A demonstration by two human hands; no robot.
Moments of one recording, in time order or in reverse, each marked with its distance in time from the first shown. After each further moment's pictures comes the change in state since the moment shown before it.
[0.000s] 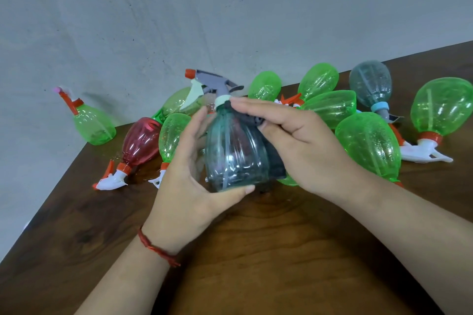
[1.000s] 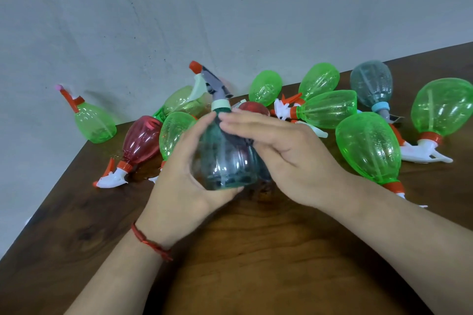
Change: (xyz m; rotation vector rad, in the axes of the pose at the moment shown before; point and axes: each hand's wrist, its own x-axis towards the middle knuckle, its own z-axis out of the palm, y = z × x) left_hand 0.002 -0.018 -0.012 0.022 -0.065 -0.037; right_hand -0.010 0.004 0.013 -0.240 -0.047 -0.217
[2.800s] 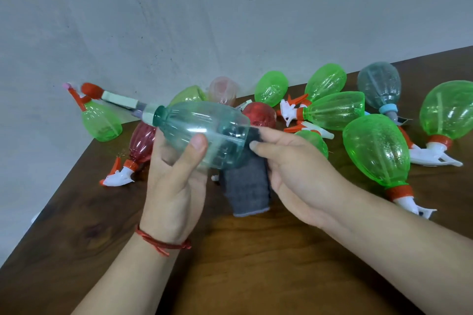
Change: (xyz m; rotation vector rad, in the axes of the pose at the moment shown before) left_hand 0.007 0.022 0.002 -0.752 0.319 -0.134; right_hand 0.008 -0.016 0.029 1.150 0.167 0.795
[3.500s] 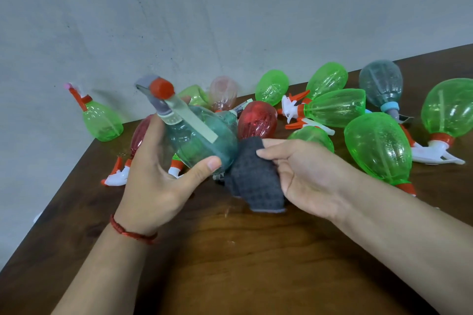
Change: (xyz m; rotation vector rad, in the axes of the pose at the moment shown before) left_hand 0.004 0.022 -0.028 0.687 -0.212 0.329; right_hand 0.000 -0.012 -0.011 0.016 0.083 0.275
